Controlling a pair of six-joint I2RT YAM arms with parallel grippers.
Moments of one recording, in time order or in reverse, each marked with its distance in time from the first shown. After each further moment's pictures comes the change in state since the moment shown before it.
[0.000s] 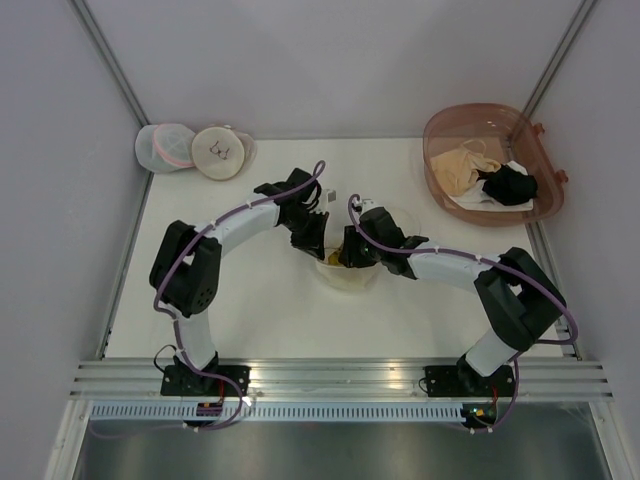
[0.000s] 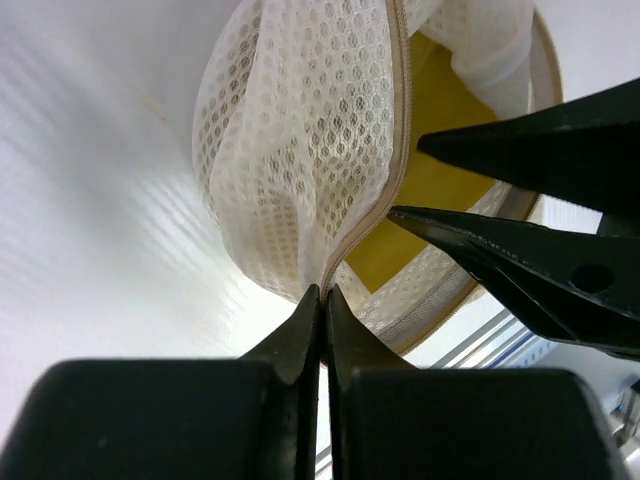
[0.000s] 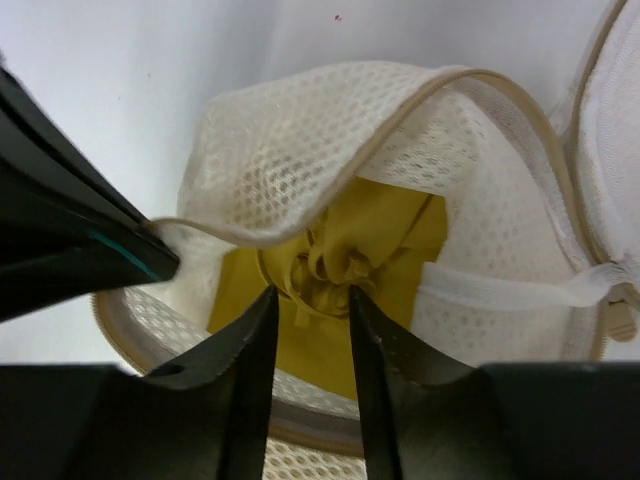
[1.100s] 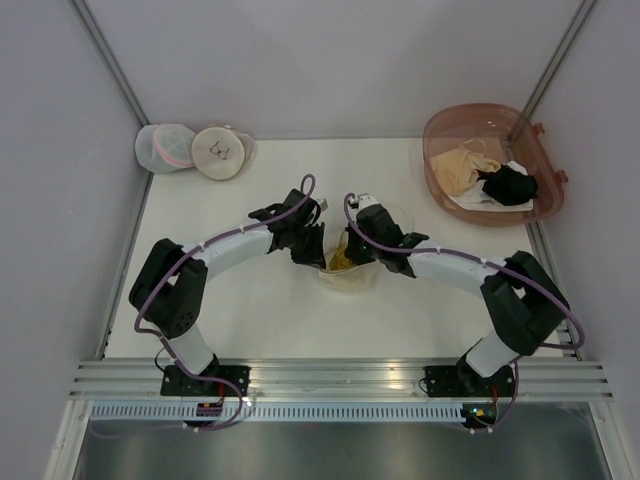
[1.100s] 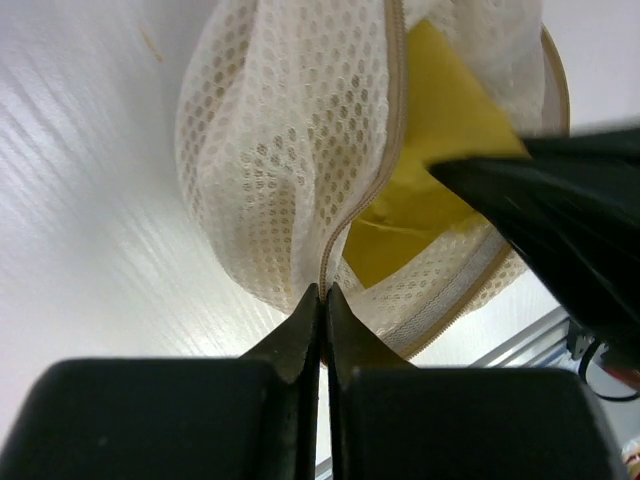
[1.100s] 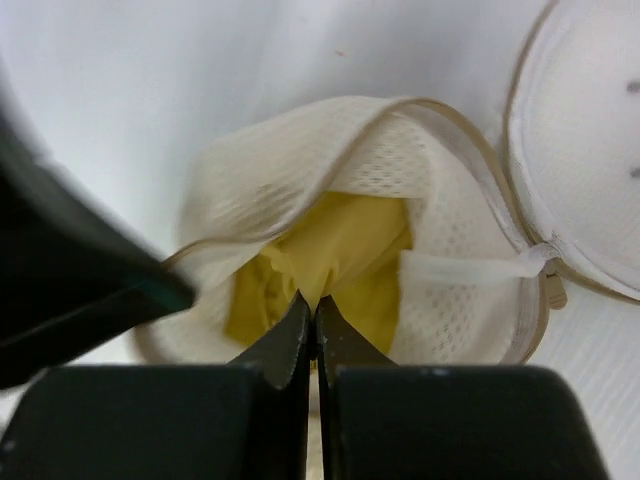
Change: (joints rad) left arm -0.068 -0.194 -0.288 0.262 -0.159 -0.285; right arm 0.030 0.015 0.051 -0.060 0.108 -0.084
